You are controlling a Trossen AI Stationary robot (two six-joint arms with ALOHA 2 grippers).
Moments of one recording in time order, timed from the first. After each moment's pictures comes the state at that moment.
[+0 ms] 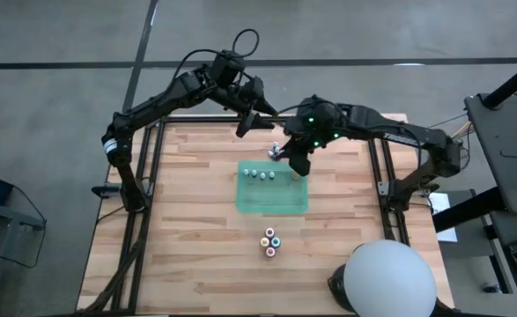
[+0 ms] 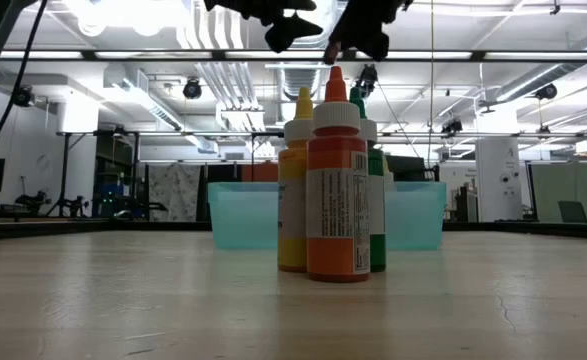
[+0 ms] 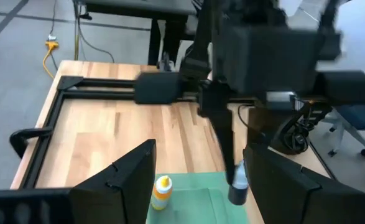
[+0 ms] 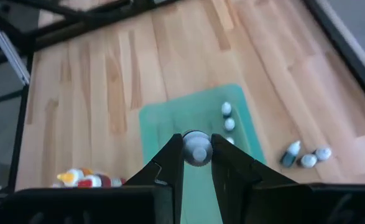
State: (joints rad) left arm 0.51 1.75 1.97 -0.73 0.66 0.19; right arm -0.26 1.53 1.58 -0.84 -0.24 0.14
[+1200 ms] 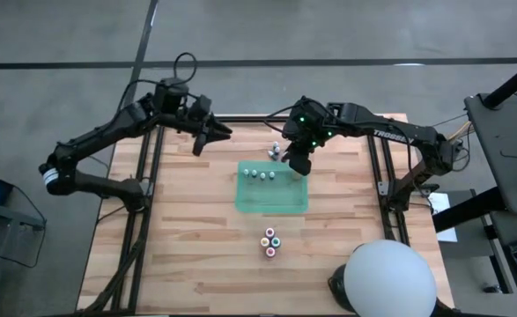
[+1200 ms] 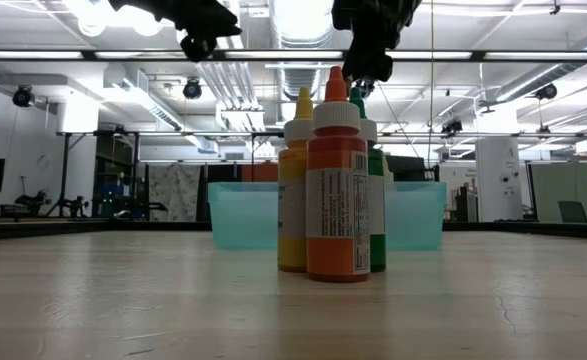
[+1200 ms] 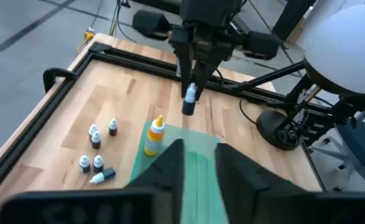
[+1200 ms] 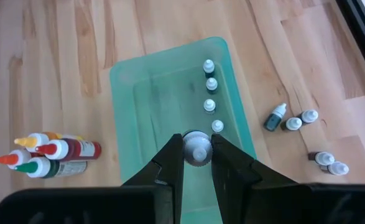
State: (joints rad) left arm 0.58 1.15 1.22 -0.49 0.60 0.00; right arm -0.31 1.59 1.58 -0.96 -0.24 0.04
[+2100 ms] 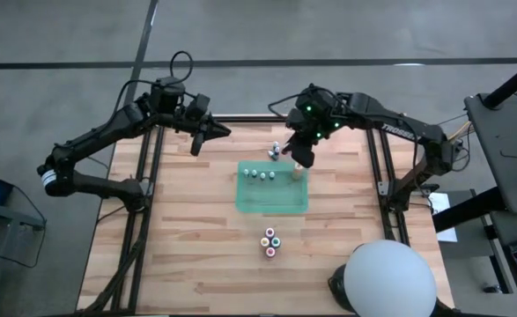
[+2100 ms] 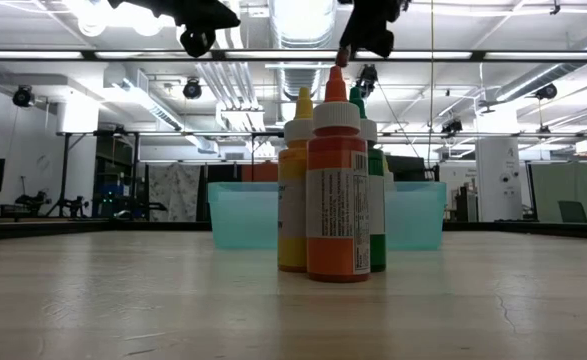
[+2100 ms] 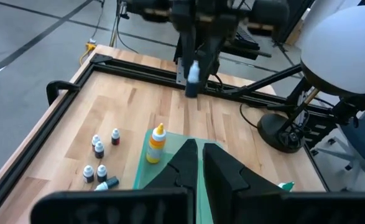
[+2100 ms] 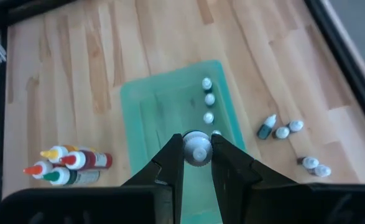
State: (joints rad) left arm 0.58 1.13 1.22 -0.48 0.60 0.02; right arm -0.32 1.59 1.74 -1.06 -0.24 0.07
